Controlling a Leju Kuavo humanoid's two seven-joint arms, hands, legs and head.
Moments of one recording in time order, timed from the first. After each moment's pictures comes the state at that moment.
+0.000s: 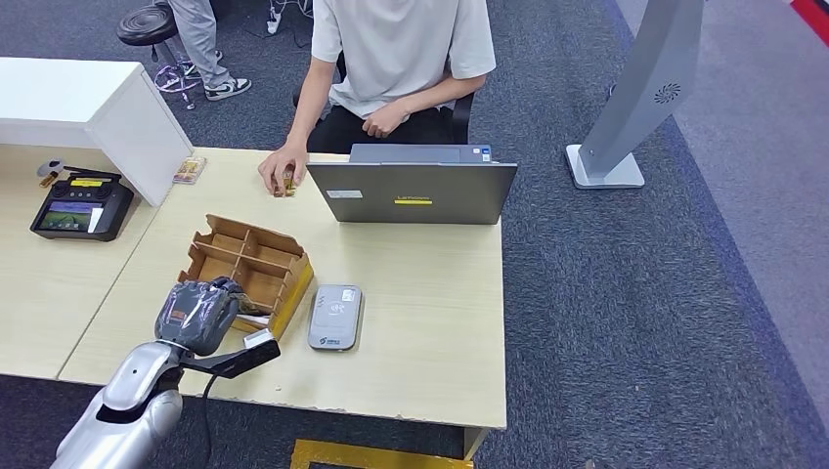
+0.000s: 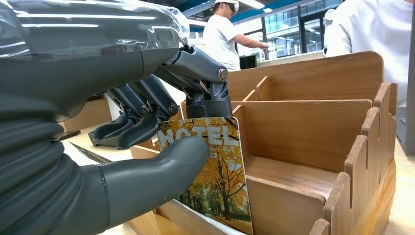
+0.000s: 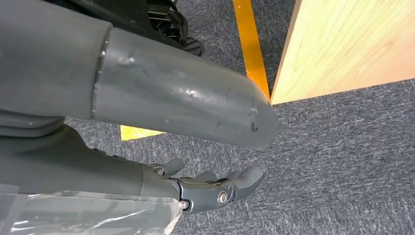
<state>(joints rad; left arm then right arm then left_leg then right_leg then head) -0.14 0.34 -0.20 -1.19 -1.16 0.26 -0.10 -0.13 0.13 -0.72 -0.26 0.40 -0.05 -0.34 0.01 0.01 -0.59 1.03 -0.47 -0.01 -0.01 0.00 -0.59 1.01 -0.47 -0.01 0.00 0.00</state>
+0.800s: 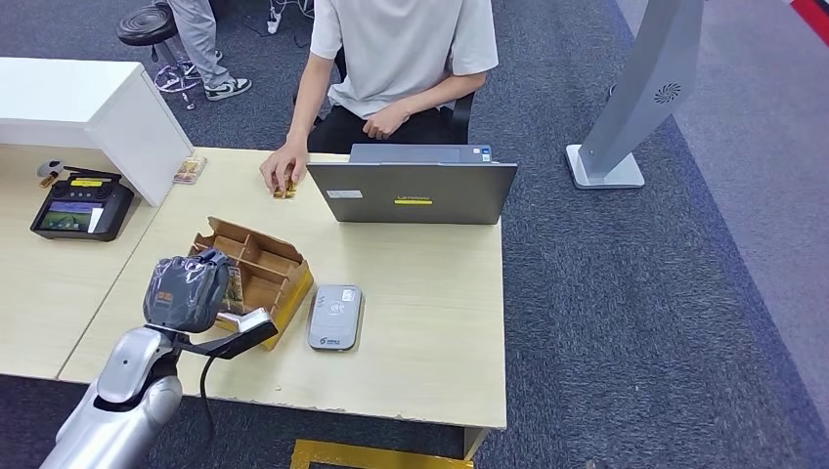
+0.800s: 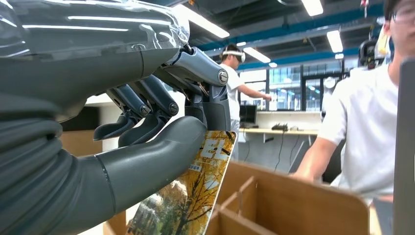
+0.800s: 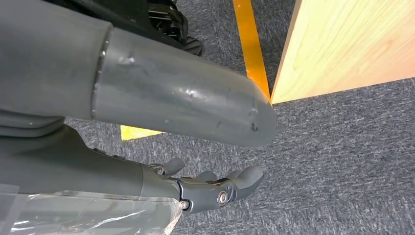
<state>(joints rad) -0.17 0.34 -0.19 -1.28 -1.16 0.39 -0.09 -0.12 0.13 -0.72 -0.26 0.40 -0.05 -0.34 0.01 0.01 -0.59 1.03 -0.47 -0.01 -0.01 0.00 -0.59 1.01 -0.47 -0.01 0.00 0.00</state>
